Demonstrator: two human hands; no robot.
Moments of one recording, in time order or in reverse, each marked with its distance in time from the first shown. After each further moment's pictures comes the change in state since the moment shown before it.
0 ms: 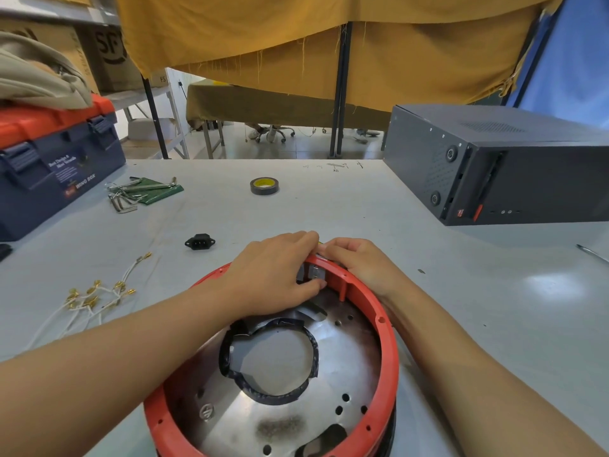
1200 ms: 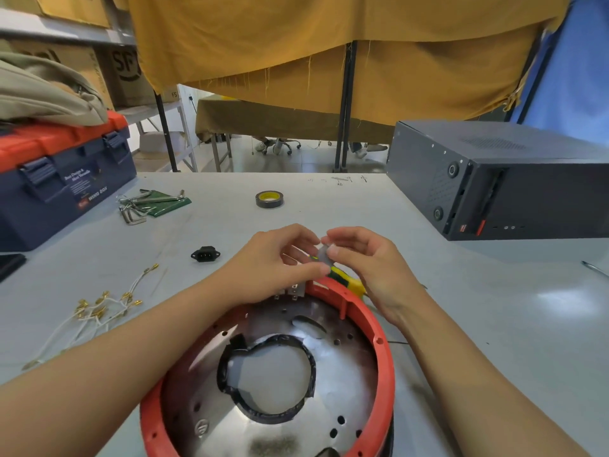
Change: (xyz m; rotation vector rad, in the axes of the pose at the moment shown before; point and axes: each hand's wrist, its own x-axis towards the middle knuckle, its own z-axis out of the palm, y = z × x) left_hand 0.005 -0.002 -0.025 -0.752 0.041 -0.266; right_hand 0.008 0.001 -0.017 -0.009 0.075 -0.305
